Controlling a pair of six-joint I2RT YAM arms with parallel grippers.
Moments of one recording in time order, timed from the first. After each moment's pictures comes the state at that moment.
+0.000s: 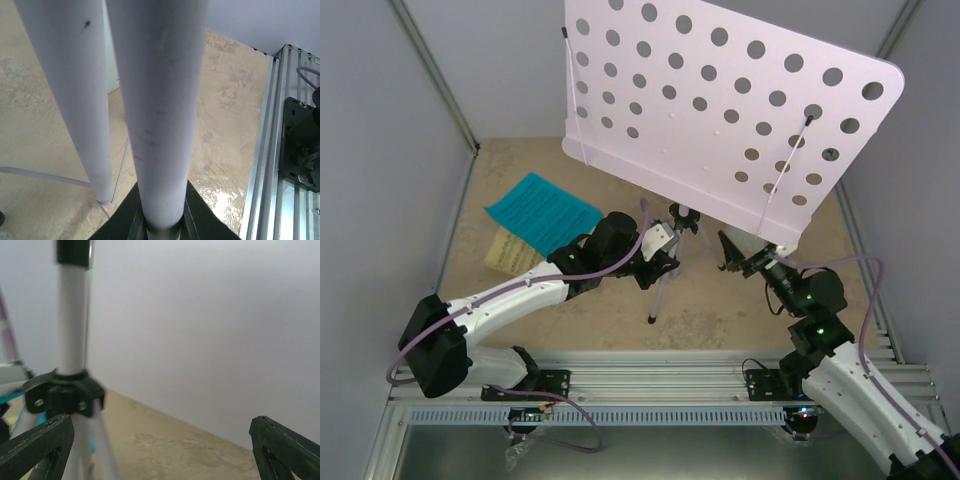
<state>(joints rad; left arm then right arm) -0.86 1.31 0.91 -0.16 0.35 0.00 0.56 0.54 0.35 0.43 -0.06 -0.13</state>
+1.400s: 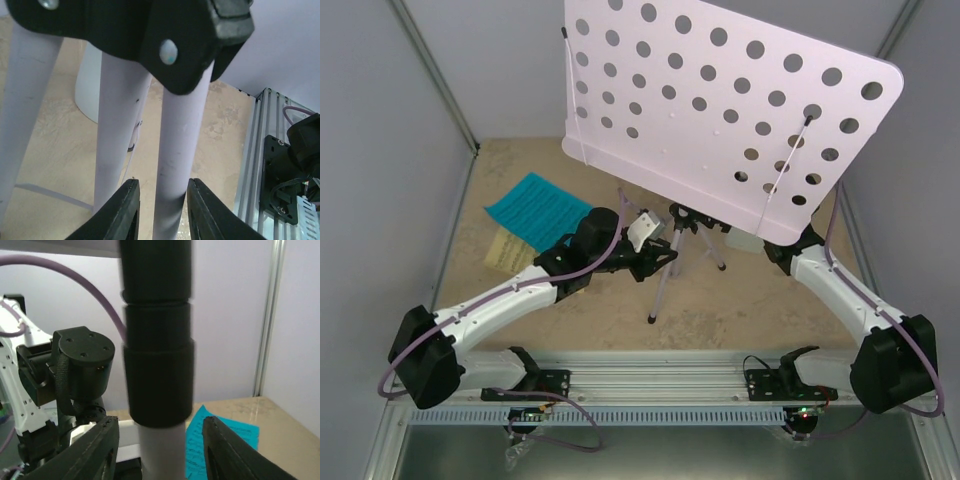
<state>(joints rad) -0.80 1.22 0.86 -0.04 0.40 -0.11 0.37 1.25 0.90 0.63 -1.04 0.26</state>
